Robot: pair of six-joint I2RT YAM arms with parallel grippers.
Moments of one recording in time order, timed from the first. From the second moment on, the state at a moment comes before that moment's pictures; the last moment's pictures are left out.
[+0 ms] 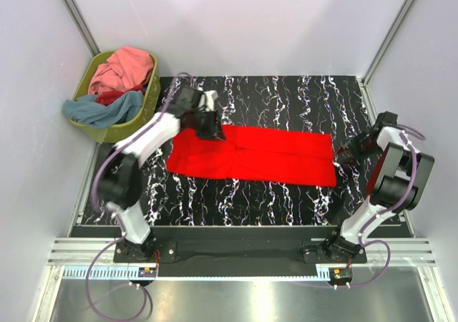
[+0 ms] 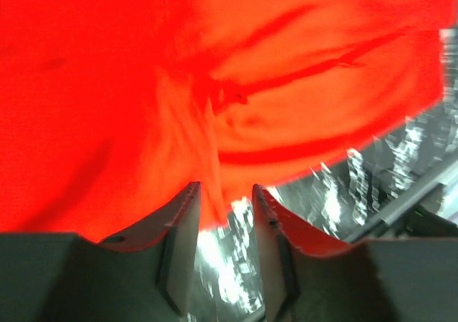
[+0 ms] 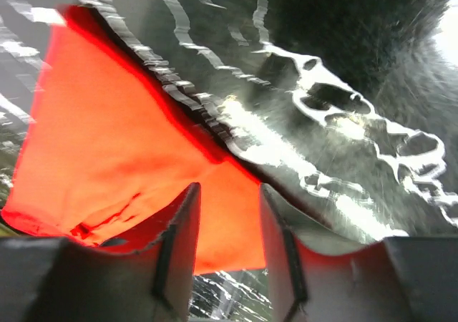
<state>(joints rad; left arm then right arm) -0.41 1.83 1.43 -0.56 0.41 -0.38 -0.43 1.77 1.12 -0.64 -0.30 0.56</state>
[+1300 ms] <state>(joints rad) -0.02 1.52 0.60 -0.07 0.46 -0.76 0.64 1.70 0.83 0.05 -0.38 1.22</state>
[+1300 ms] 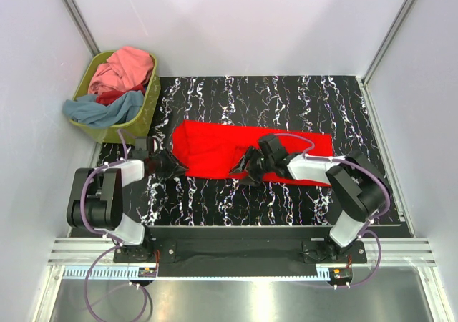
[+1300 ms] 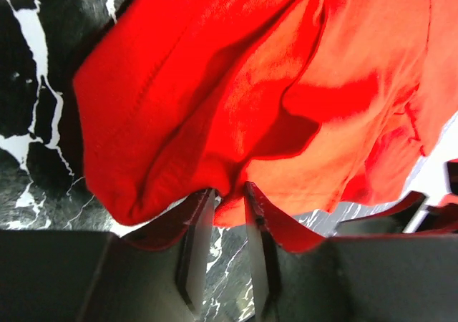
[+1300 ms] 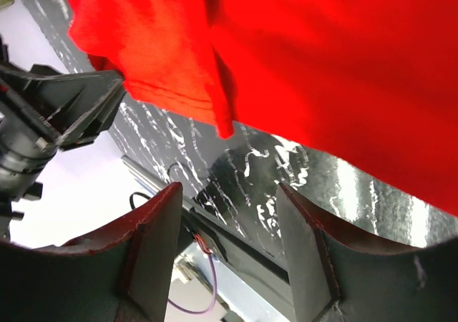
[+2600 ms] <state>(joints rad) -0.02 1.46 0.54 -0.12 0.47 -0.80 0.68 1.87 0.87 0.20 -0.35 1.41</state>
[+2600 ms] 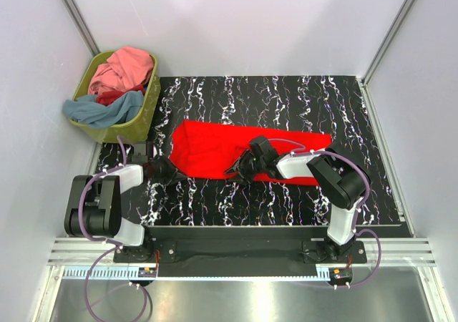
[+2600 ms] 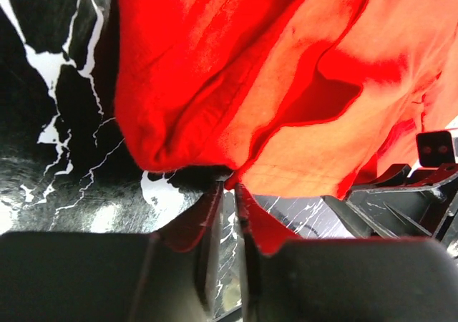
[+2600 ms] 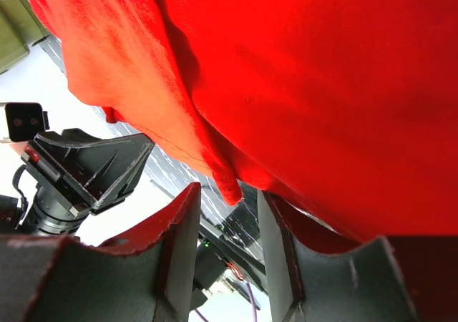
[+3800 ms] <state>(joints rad) -0.02 1.39 0.69 -0.26 0.46 -0.76 0.63 1.89 0.96 0.10 -0.42 1.28</state>
